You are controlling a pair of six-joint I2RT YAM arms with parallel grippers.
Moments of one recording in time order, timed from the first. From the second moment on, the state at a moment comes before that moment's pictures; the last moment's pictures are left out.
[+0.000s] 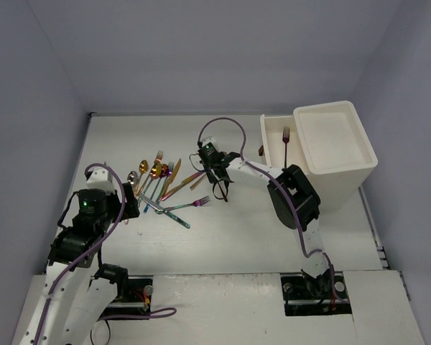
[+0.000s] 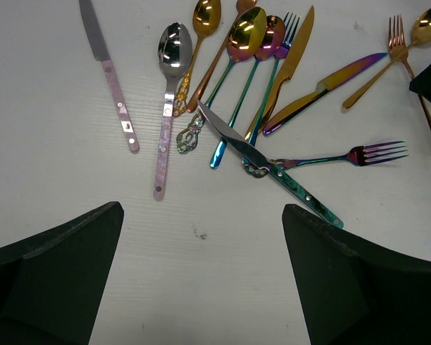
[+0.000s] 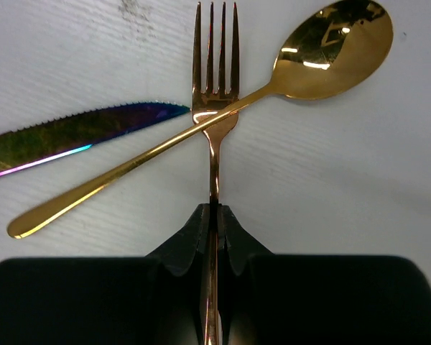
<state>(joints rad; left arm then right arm) -0.22 0.57 0.77 -0.79 -0.19 -0.28 0.74 2.14 1.54 -0.37 0.29 0.23</state>
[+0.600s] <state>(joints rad) -0.22 0.57 0.77 -0.79 -0.19 -0.28 0.86 2.08 1.59 -0.52 0.34 0.16</state>
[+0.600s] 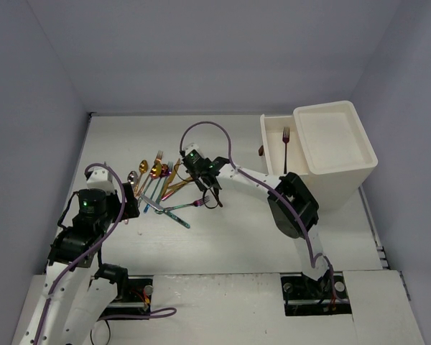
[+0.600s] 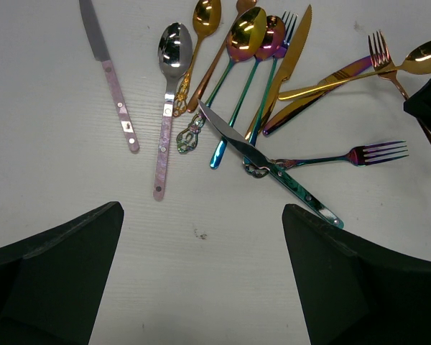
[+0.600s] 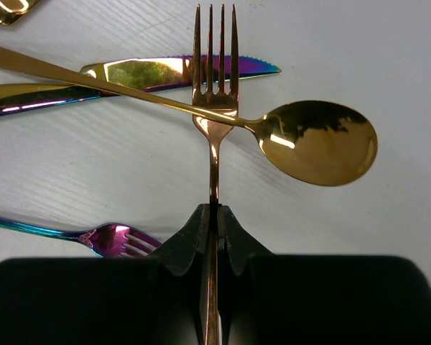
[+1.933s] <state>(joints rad) -0.22 0.56 0.77 -0.79 -0.19 -0.28 0.82 2.03 1.66 -0.74 0.64 0.23</state>
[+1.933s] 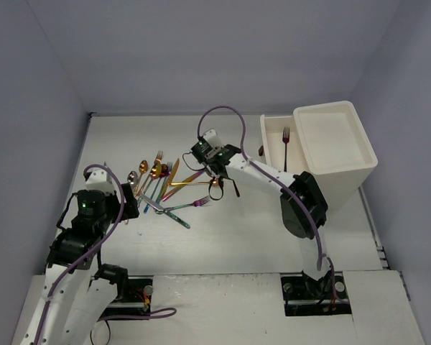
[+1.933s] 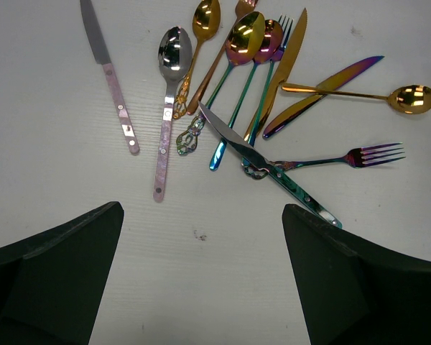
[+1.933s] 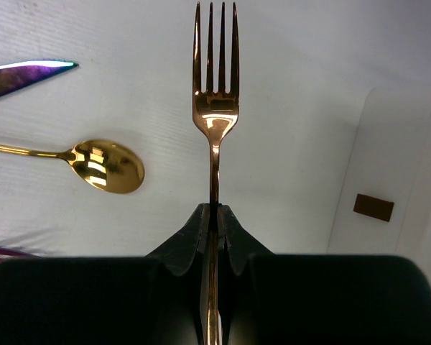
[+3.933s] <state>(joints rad) -0.42 0.96 0.98 -0.70 0.20 0.05 0.37 1.11 1.42 -0.68 0.17 0.13</state>
